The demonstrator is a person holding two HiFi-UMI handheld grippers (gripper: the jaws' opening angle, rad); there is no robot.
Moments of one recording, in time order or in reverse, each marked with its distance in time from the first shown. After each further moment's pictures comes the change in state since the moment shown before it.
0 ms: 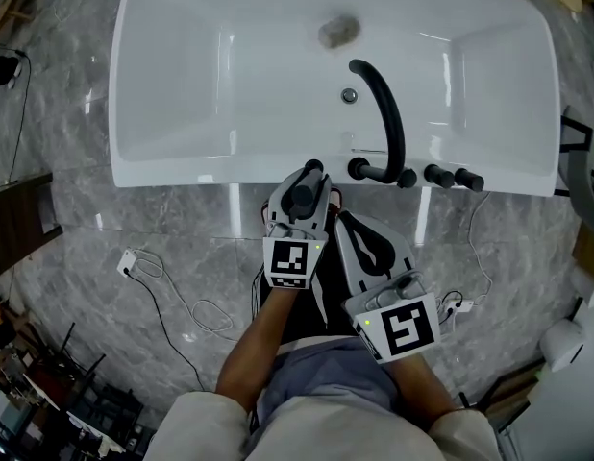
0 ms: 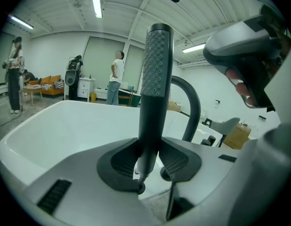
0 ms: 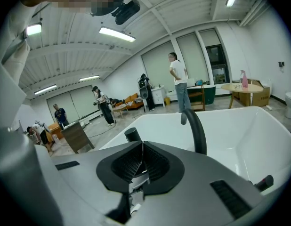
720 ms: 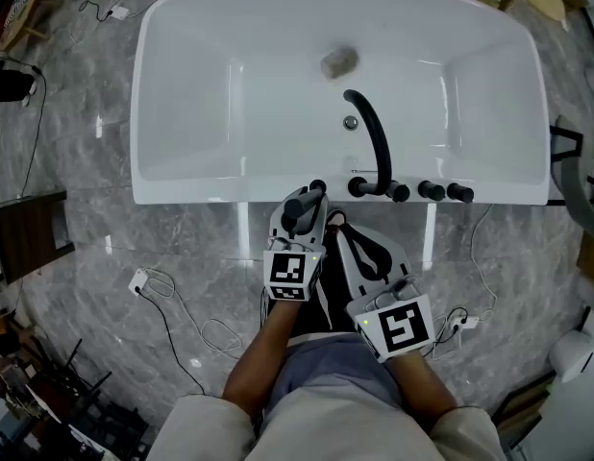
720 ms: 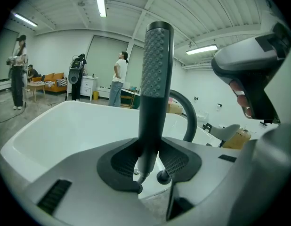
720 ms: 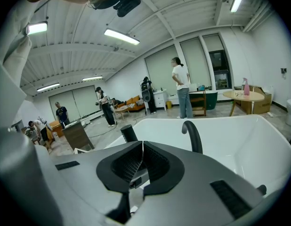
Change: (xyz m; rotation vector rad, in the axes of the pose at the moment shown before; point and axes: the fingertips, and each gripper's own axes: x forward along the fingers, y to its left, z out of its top) left arm -0.023 0.004 0.032 -0.058 0.016 0.017; right arm -0.018 0.011 0.027 -0.044 -0.025 0.005
